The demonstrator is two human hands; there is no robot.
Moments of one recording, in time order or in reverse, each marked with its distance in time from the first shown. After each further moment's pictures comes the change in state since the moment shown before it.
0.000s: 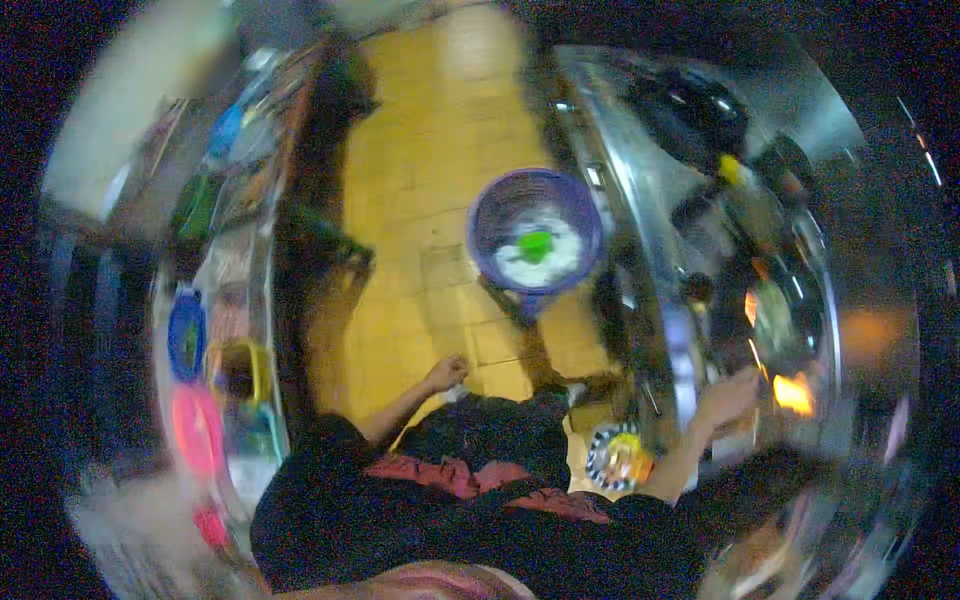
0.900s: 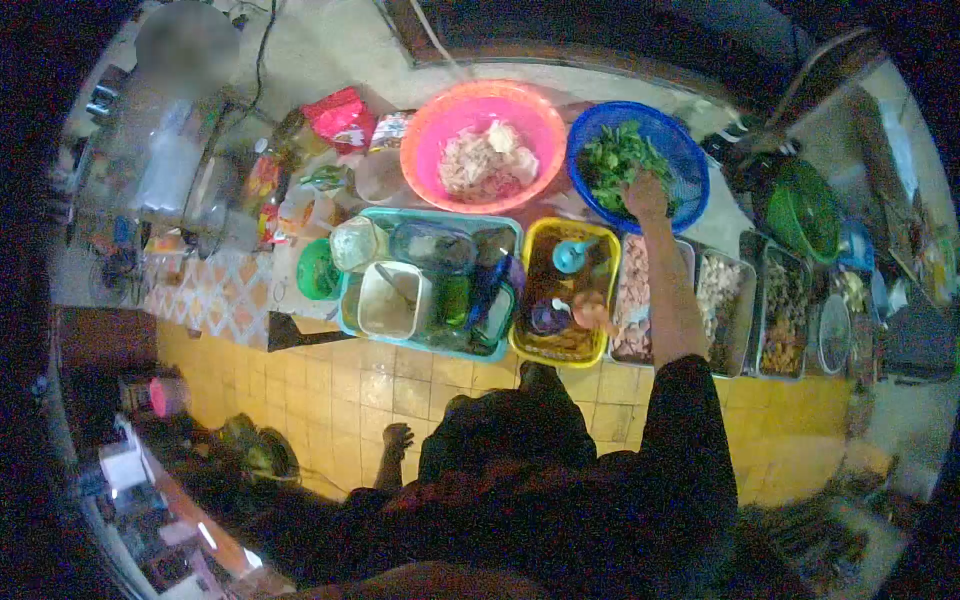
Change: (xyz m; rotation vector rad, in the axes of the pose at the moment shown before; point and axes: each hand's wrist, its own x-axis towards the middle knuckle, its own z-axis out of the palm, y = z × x) left_hand -0.229 -0.205 0.109 2.421 -1.773 0.754; right_hand -0.810 -0.939 -0.506 0.879 -0.128 -2.613
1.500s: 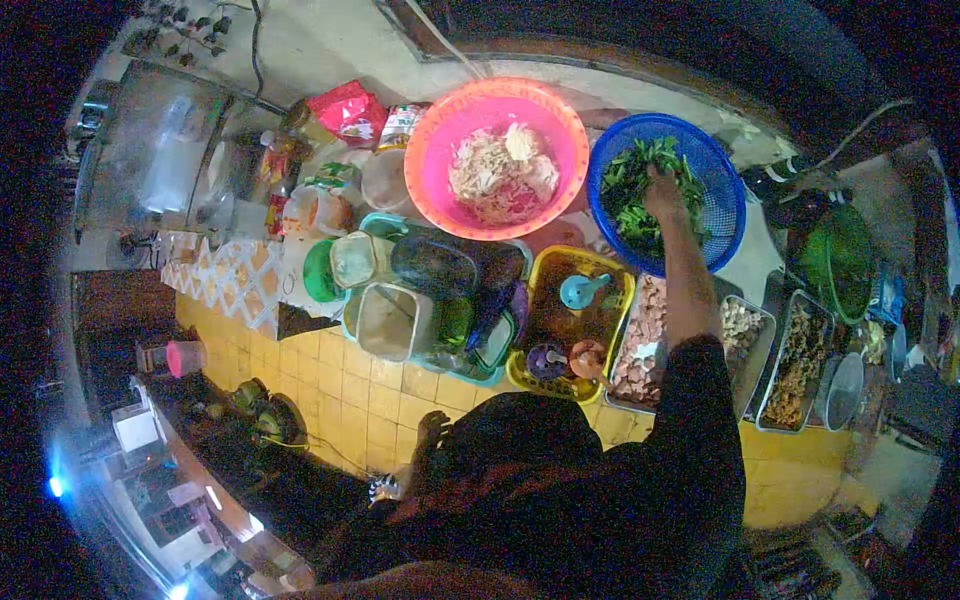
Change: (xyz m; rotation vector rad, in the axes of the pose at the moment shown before) left_hand -0.050 -0.009 0.104 -0.093 -0.104 0.021; right_hand 0.069 0.026 0.066 -0.260 -0.311 -0.089
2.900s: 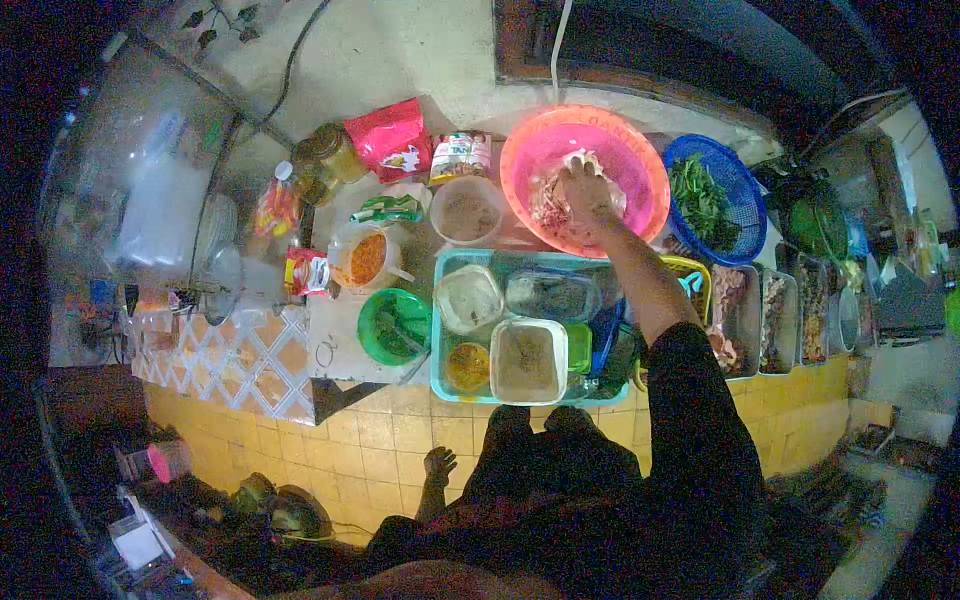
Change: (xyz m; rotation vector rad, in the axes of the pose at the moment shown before) left_hand 0.144 0.104 -0.198 -0.280 -0.116 -0.107; right_hand 0.031 -0.308 -0.015 -0.047 0.170 -0.104
